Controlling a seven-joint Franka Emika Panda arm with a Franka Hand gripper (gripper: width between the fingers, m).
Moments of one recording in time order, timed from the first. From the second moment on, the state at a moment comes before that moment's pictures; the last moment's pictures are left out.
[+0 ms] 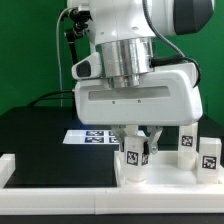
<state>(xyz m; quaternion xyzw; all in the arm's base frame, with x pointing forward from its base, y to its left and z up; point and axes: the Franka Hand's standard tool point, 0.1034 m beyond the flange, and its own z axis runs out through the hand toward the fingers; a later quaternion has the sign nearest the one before) 0.617 0.011 0.071 -0.91 0.41 -0.01 0.08</state>
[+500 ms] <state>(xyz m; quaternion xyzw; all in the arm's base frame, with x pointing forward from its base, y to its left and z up) 0.617 0.006 0.071 -0.67 0.73 0.06 0.15</state>
